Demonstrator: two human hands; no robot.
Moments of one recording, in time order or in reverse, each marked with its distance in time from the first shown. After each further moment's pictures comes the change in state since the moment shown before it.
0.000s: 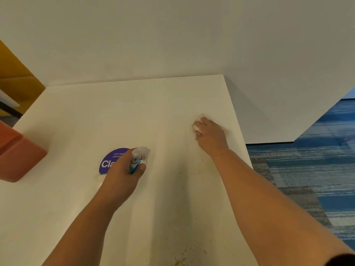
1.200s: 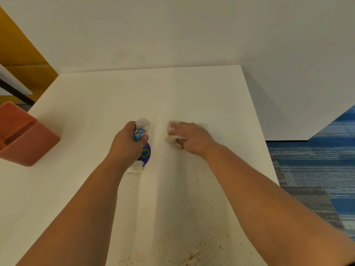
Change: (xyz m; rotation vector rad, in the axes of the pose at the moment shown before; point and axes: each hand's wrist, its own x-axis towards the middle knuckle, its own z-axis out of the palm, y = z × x) left_hand 0.055 -0.007 -0.020 0.114 0.138 -0.106; right_hand 0.000 -0.075 0.034 0.225 -0.336 -0.354
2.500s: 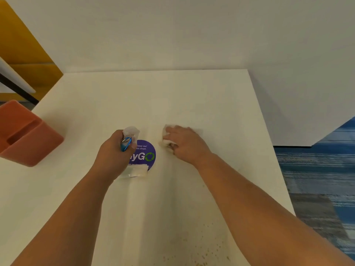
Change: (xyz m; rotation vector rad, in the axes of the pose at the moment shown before) left_hand -0.009 -0.028 -0.027 -0.047 0.069 -0.045; right_hand 0.017 -0.026 0.024 -0.048 0.114 -0.105
